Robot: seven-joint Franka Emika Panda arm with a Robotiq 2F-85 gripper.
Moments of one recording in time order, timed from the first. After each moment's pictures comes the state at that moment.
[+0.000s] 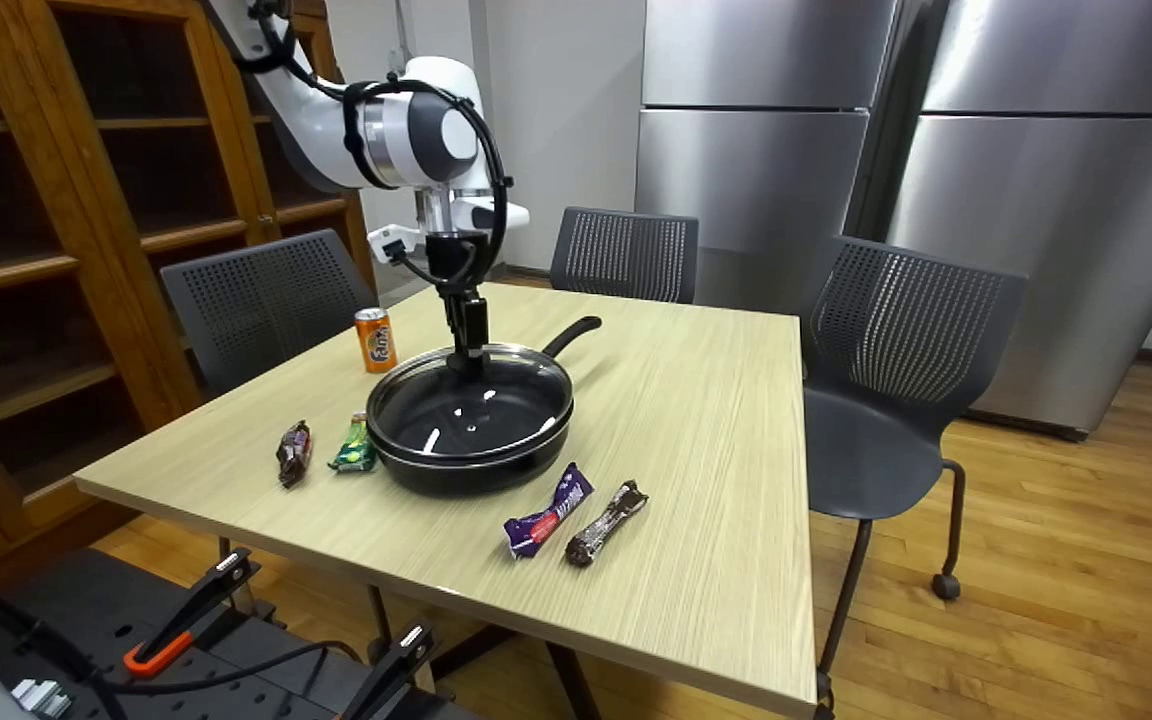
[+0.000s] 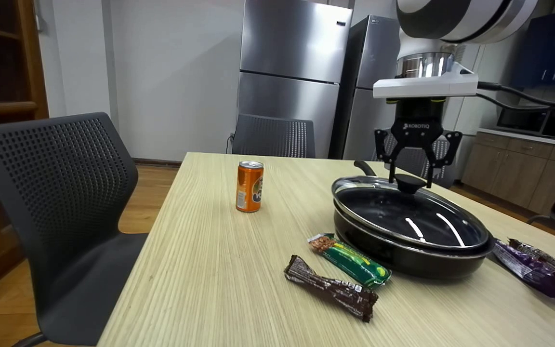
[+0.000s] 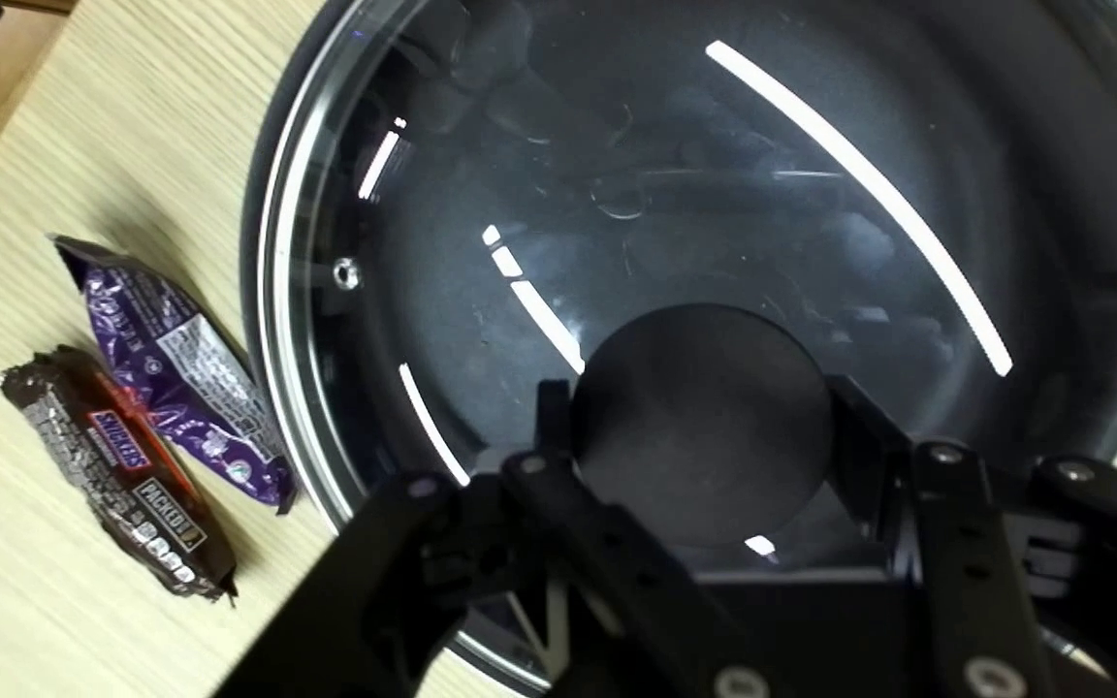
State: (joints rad) arm 0.16 0.39 -0.08 -2.12 -0.07 2.40 0.85
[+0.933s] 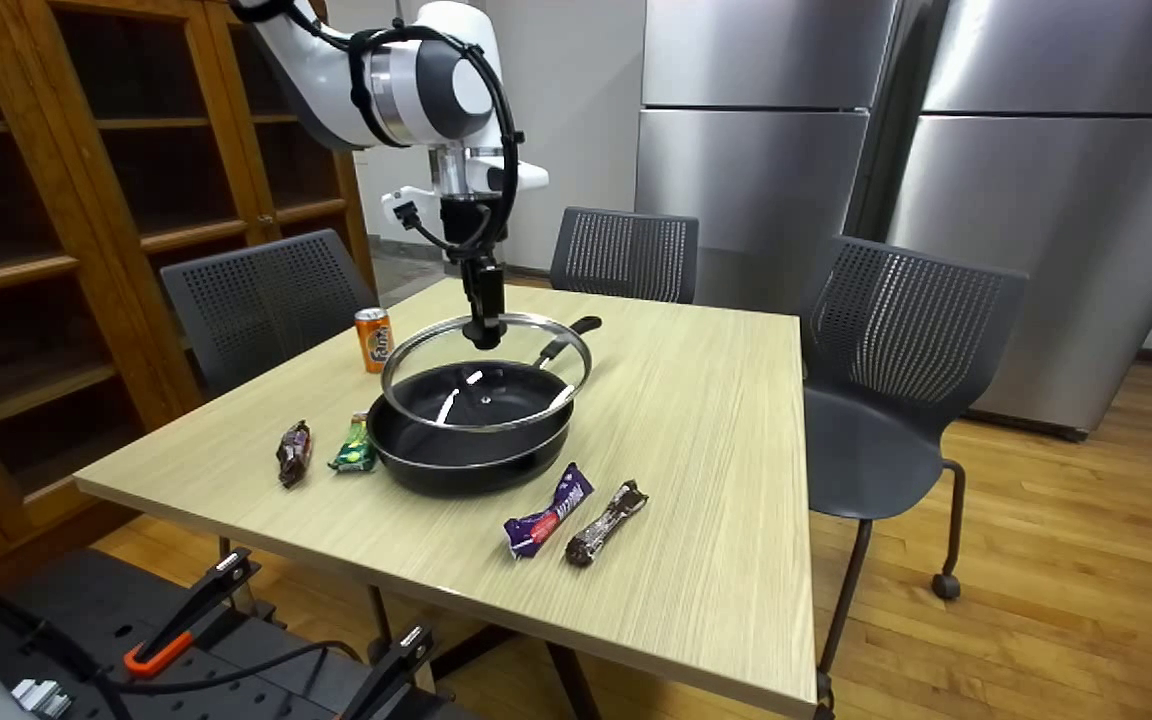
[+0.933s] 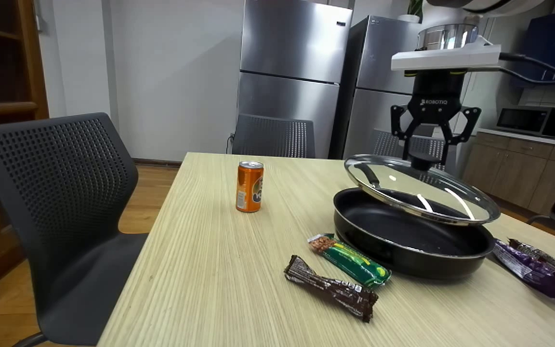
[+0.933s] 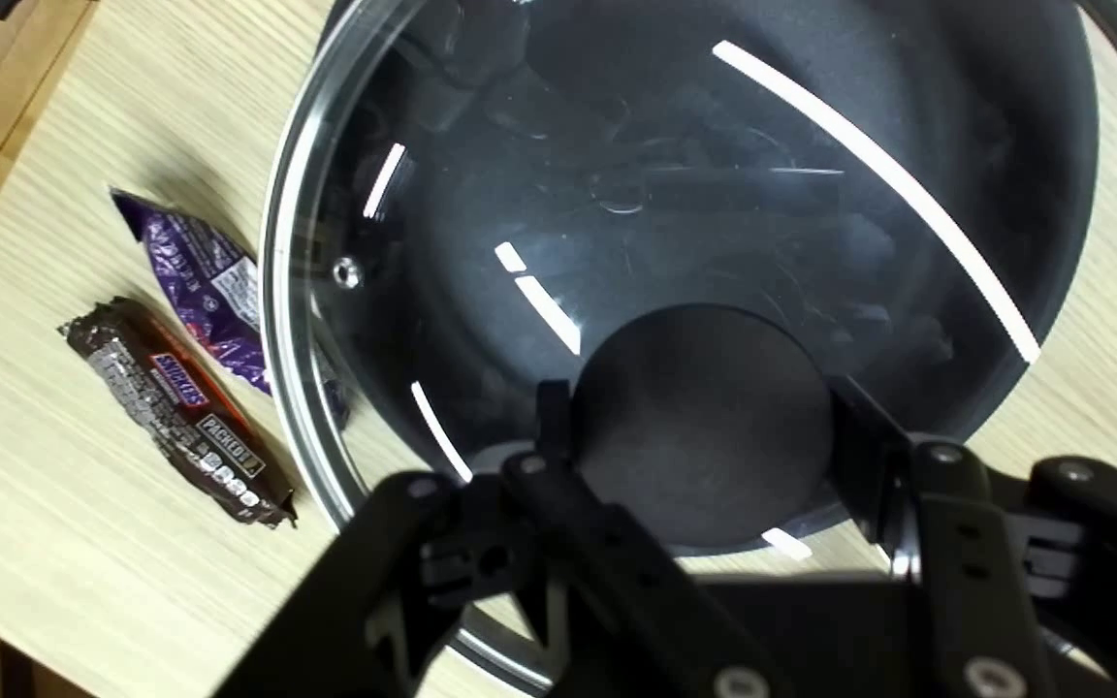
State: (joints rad) arm 0.12 0.29 -0.08 -2.14 -0.06 2.38 0.85
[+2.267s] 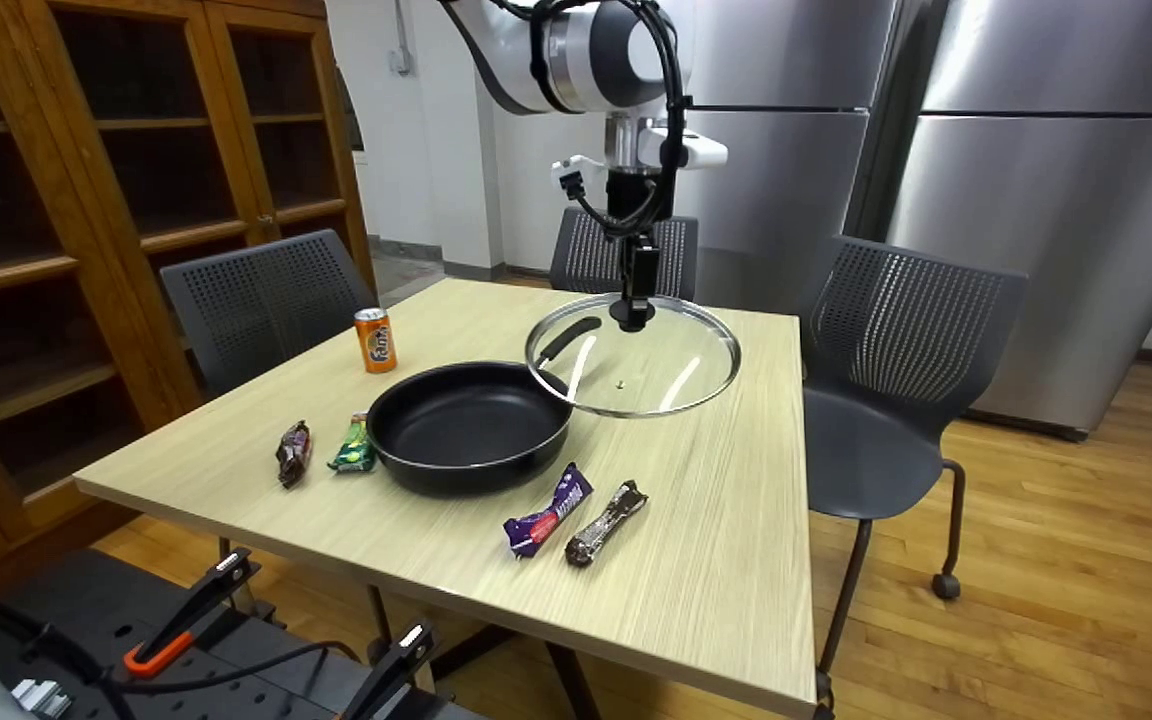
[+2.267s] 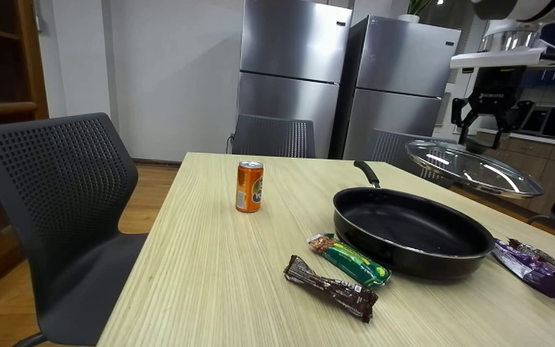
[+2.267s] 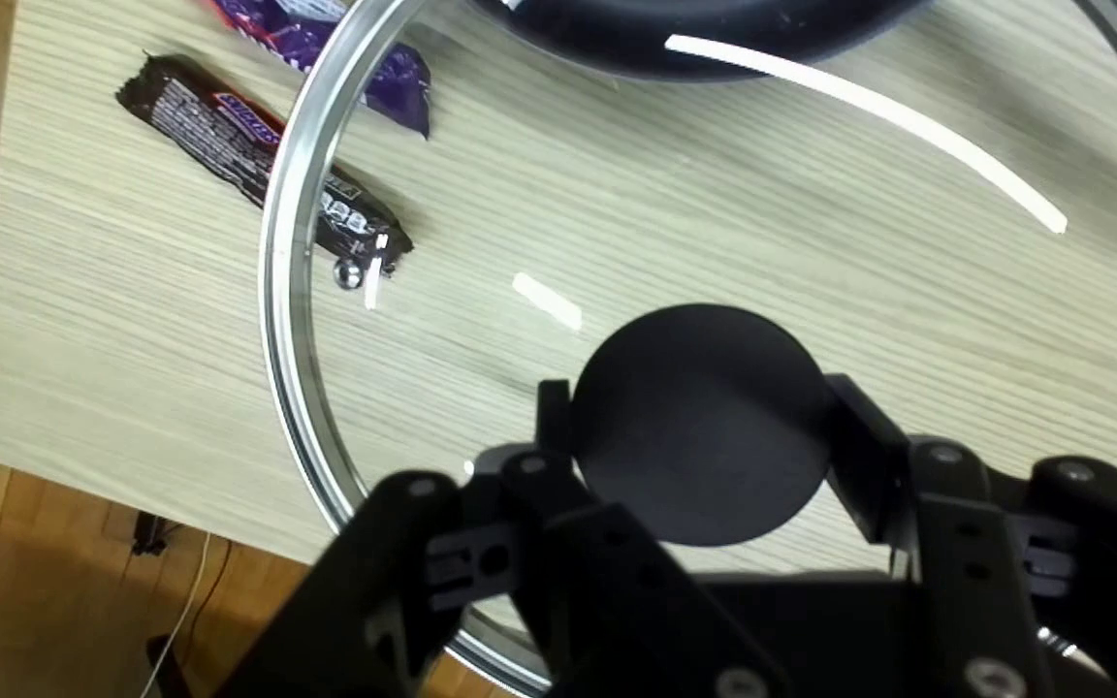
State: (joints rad) arm -0.10 0.43 -0.19 -1.84 0.07 2.24 0.78
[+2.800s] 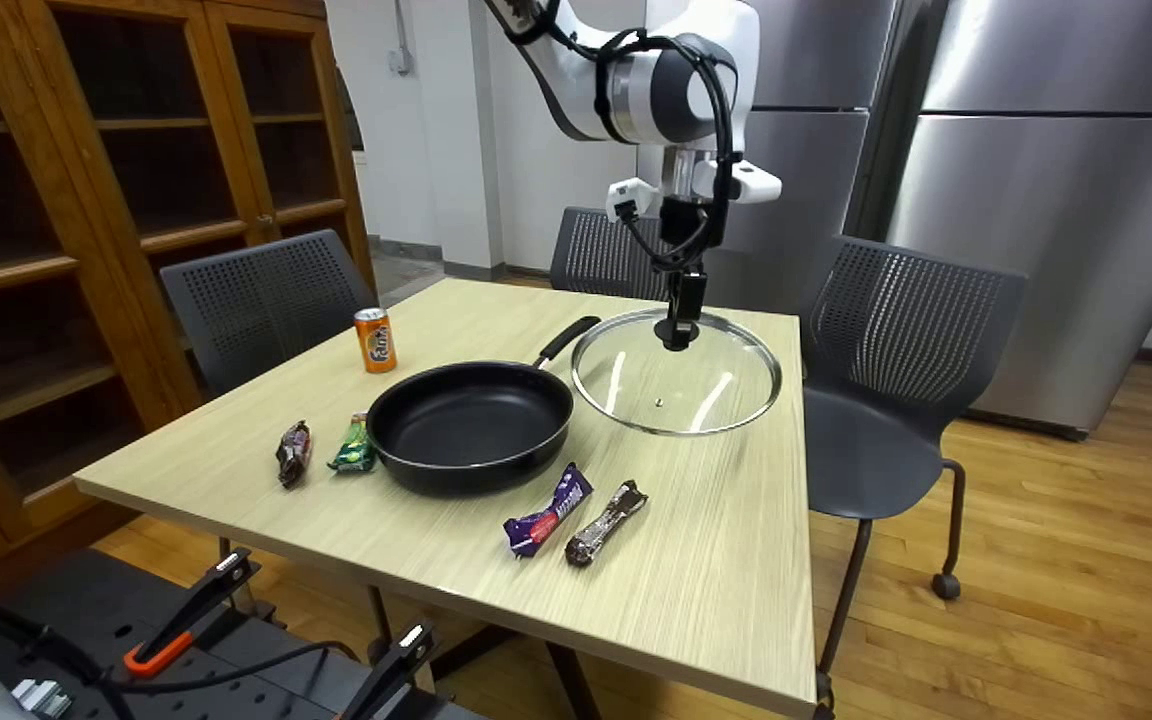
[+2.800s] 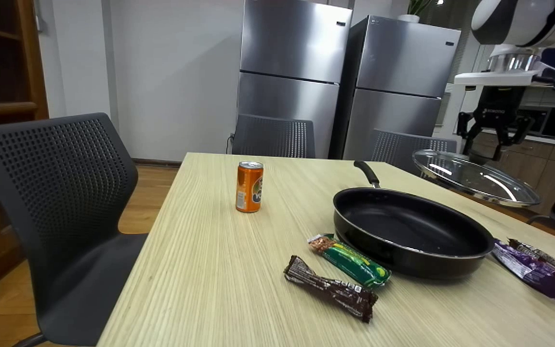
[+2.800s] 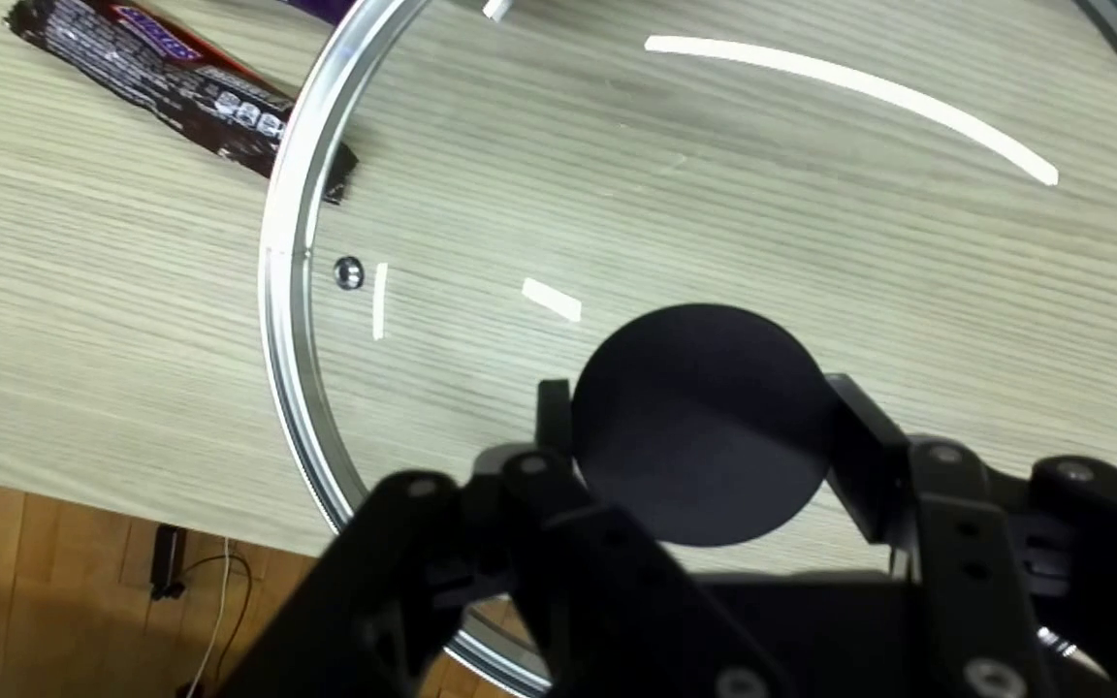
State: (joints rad) arm -0.18 0.60 -0.20 -1.66 0.15 2.21 0.77
